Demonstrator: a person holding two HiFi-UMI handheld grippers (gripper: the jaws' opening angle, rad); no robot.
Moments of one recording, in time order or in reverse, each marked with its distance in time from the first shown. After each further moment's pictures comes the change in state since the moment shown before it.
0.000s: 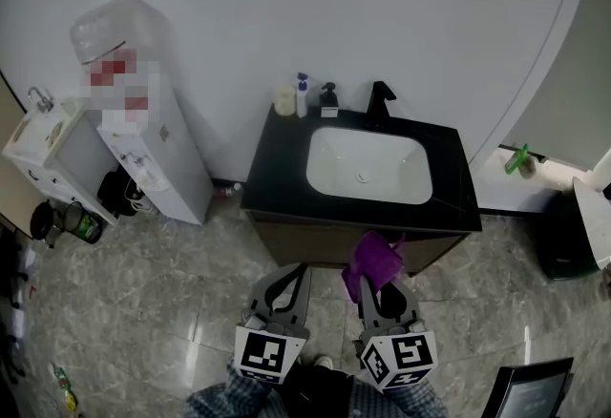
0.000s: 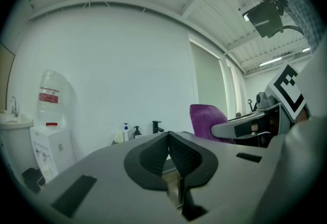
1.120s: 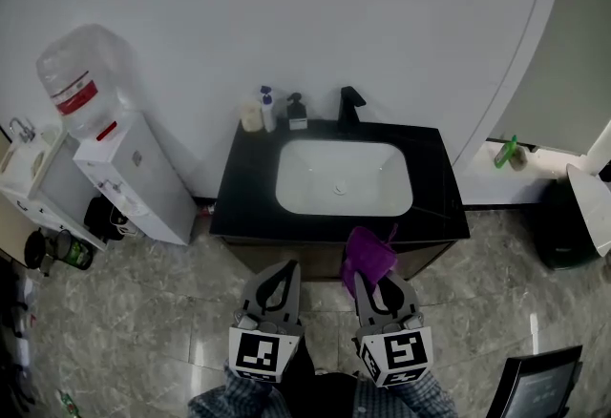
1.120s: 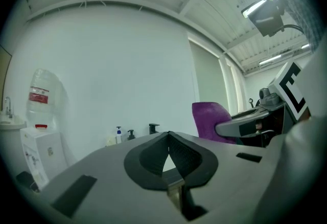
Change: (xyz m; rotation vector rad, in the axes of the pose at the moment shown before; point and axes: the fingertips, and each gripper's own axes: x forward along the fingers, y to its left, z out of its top) left arm 0.091 -0.014 0.001 0.006 -0.039 0.004; right arm 0.035 -0.081 0.015 -0.134 -0.016 -0.033
